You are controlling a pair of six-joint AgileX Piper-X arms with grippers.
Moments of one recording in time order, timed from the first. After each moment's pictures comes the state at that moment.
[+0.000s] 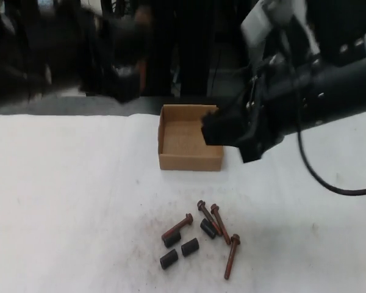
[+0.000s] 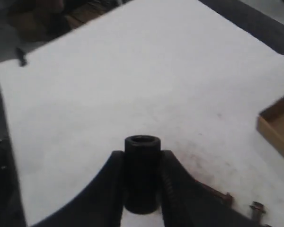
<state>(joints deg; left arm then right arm) -26.9 54.1 -50.8 9.6 22.9 0.0 32.2 71.6 -62.7 35.2 -29.4 -8.6</state>
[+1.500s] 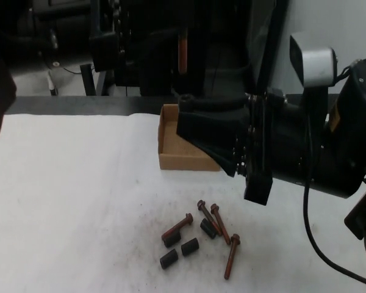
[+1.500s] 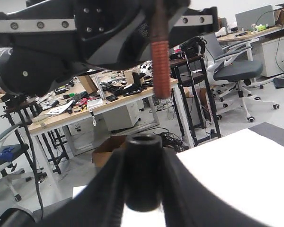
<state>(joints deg) -22.4 65.7 -50.8 -16.4 58.8 -17.1 36.5 69.7 -34.3 -38.5 -38.2 21.0</state>
